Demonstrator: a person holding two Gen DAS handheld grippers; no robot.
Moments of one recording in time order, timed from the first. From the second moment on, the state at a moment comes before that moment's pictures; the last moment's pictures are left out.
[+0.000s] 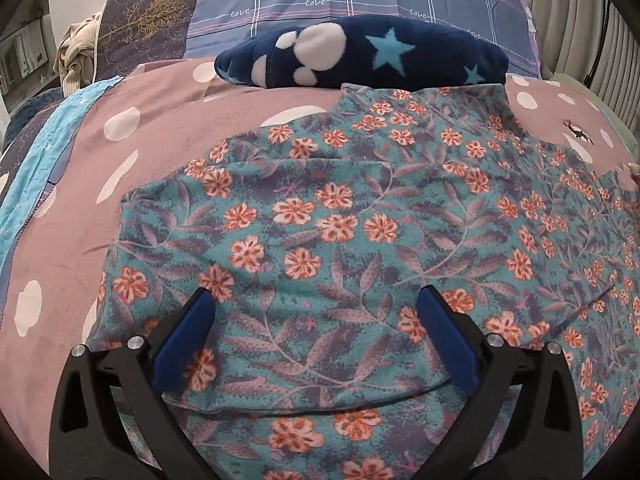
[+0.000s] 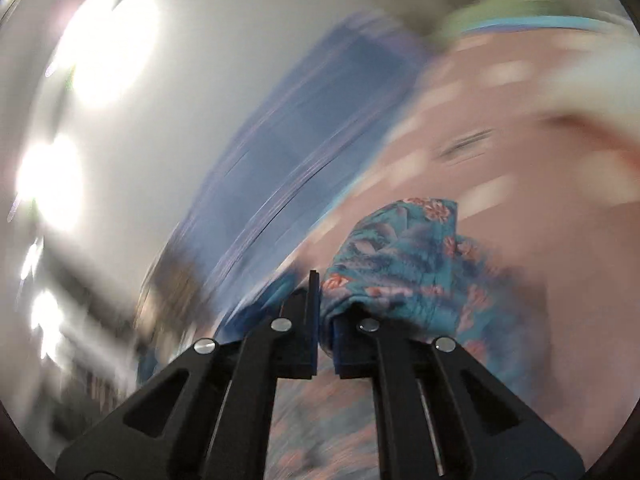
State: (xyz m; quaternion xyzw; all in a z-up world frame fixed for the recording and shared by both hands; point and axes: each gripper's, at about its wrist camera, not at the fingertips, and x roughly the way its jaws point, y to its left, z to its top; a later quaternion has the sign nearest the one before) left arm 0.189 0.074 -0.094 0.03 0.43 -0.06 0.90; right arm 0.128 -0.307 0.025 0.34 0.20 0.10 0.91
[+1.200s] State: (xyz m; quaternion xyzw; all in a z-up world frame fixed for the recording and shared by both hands) left arm 0.207 0.062 -0.082 -0.27 0.50 -0.23 0.79; right arm 0.154 -0.072 -0.085 0.05 0.39 0.26 0.88
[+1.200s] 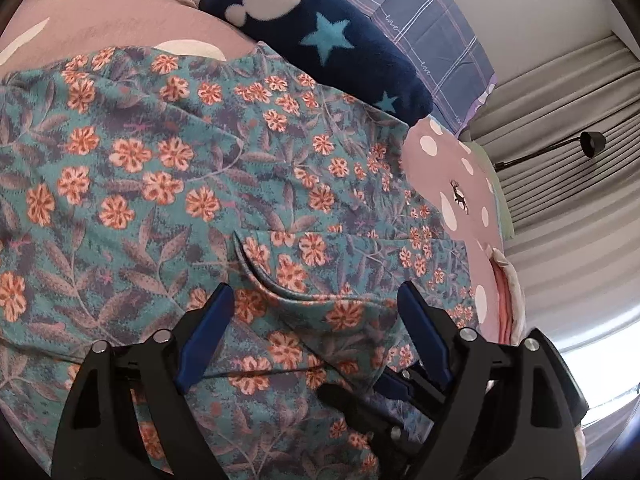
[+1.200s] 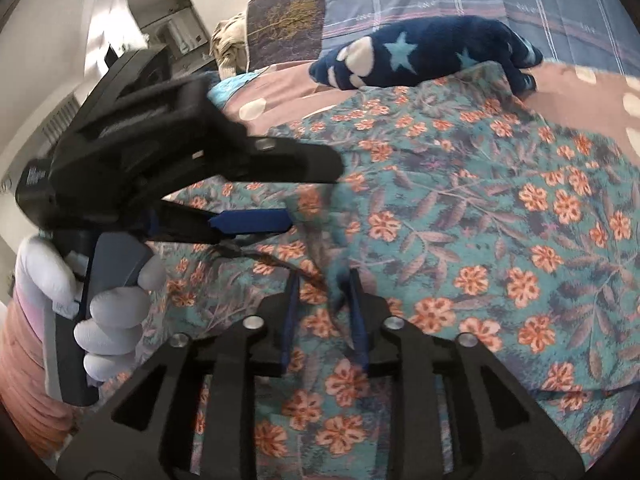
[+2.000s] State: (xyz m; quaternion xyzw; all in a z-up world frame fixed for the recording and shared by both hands) left arm 0.188 0.083 0.078 -0.17 0.33 -0.29 0.88; right arm 0.103 -0.209 -0.021 0.10 0.31 0.12 0.94
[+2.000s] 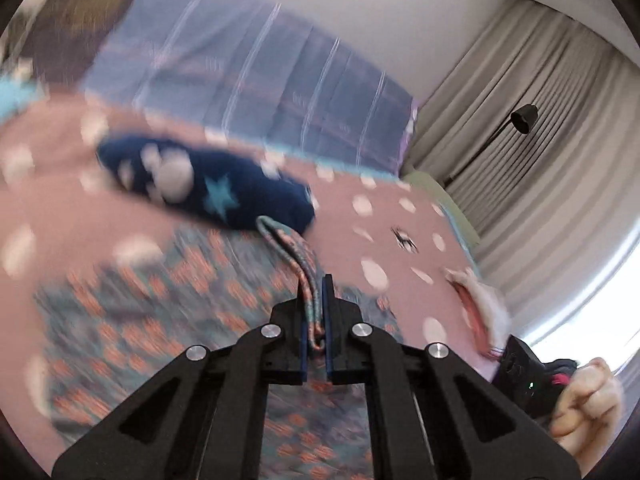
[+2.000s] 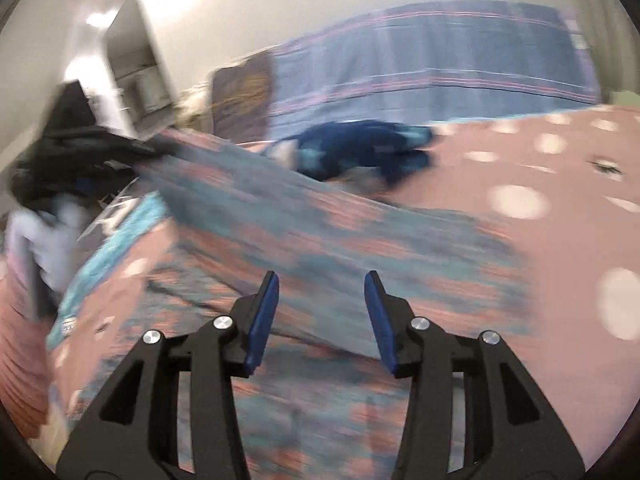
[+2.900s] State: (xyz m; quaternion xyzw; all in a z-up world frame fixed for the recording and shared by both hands) left arm 0.188 0.139 -0.085 -0.03 0.43 -0.12 0.90; right arm 0.106 -0.220 -0.081 0.05 0.42 0.03 0.90
